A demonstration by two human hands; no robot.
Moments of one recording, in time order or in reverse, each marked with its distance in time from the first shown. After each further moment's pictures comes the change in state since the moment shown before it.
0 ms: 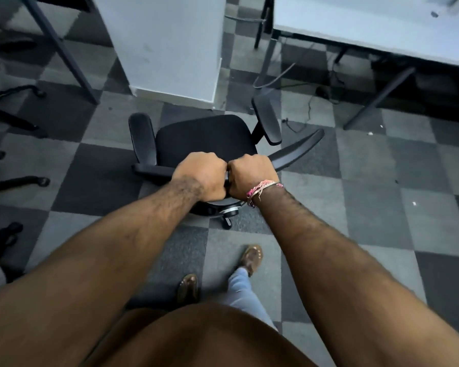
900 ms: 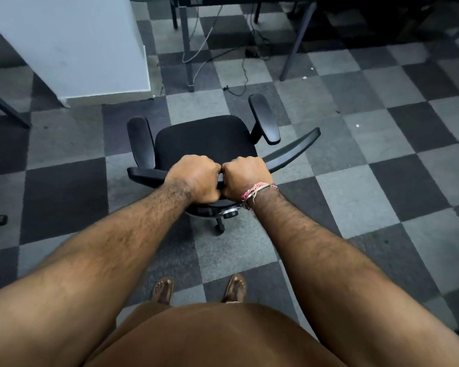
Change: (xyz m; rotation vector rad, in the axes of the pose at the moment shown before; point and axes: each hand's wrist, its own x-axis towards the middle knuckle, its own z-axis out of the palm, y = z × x) left_hand -0.125 0.135 0.044 0.086 0.039 0.364; right_hand -0.229 -0.030 0.041 0.055 0.014 0.309
